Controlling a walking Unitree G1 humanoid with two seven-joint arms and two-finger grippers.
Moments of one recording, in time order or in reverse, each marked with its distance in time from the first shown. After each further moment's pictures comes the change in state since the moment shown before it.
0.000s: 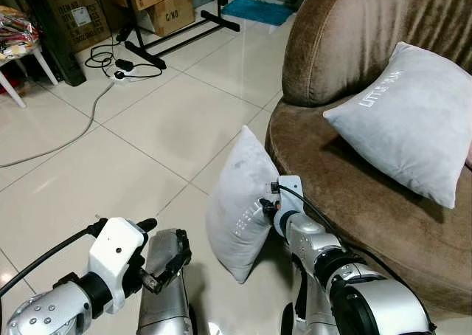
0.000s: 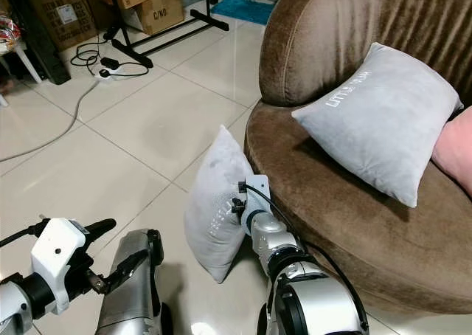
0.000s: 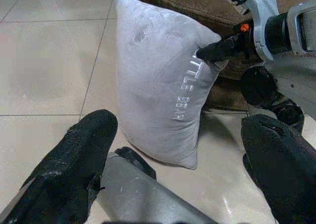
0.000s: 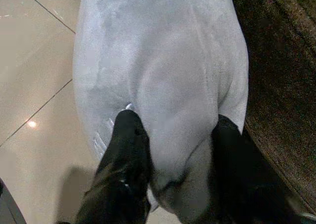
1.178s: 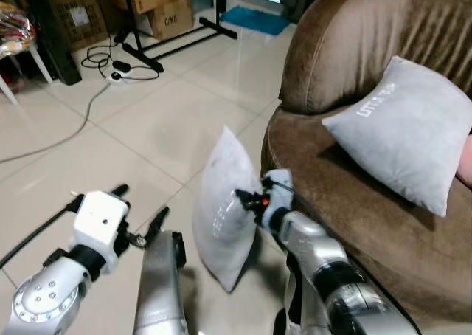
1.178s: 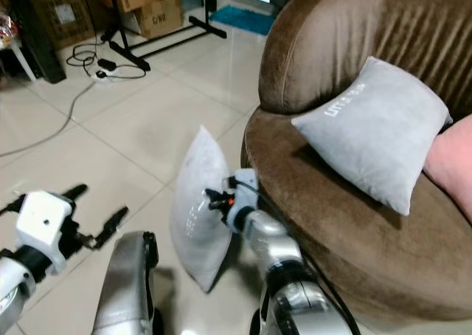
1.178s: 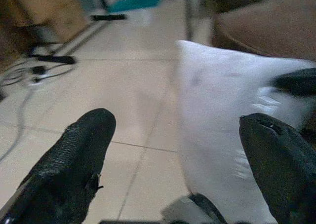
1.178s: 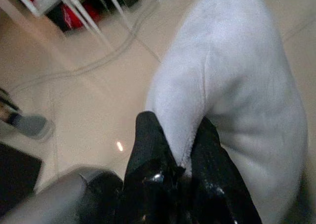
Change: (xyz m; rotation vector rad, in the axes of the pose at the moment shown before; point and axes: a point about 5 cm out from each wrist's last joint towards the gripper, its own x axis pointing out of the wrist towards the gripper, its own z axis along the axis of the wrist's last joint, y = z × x) left arm 0.013 0.035 0.011 0.052 -0.151 0.345; right arm -0.025 0.019 0.020 0.137 -0.214 0.451
